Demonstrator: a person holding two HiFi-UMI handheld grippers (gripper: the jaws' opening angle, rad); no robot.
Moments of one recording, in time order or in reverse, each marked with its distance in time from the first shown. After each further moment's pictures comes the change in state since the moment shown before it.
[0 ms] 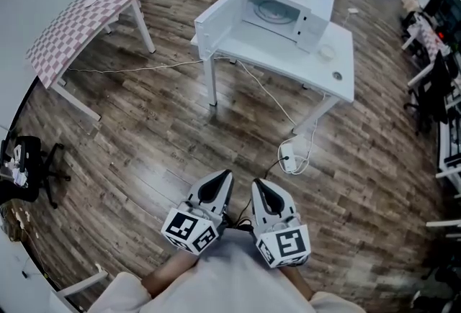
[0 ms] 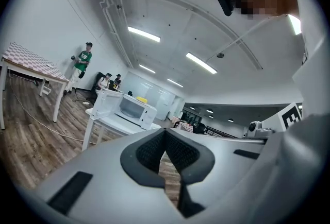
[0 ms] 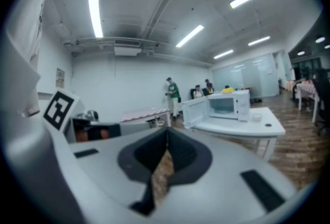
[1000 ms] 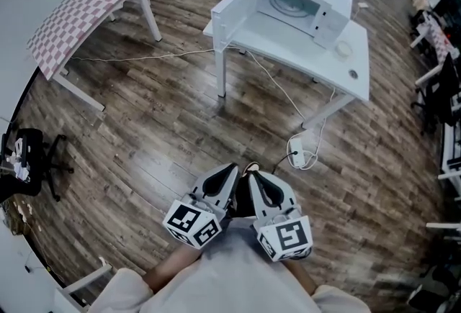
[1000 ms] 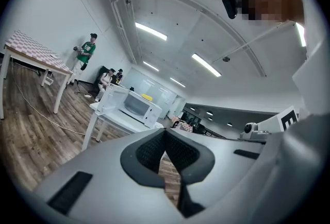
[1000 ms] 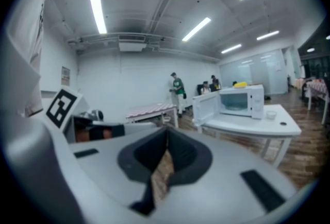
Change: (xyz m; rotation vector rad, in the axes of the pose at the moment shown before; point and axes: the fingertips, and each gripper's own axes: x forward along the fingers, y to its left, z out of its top) left arm 0.003 0.054 0.007 -0.084 0.023 -0.006; right arm 0.065 0.030 -0.006 -0.018 0.051 0.073
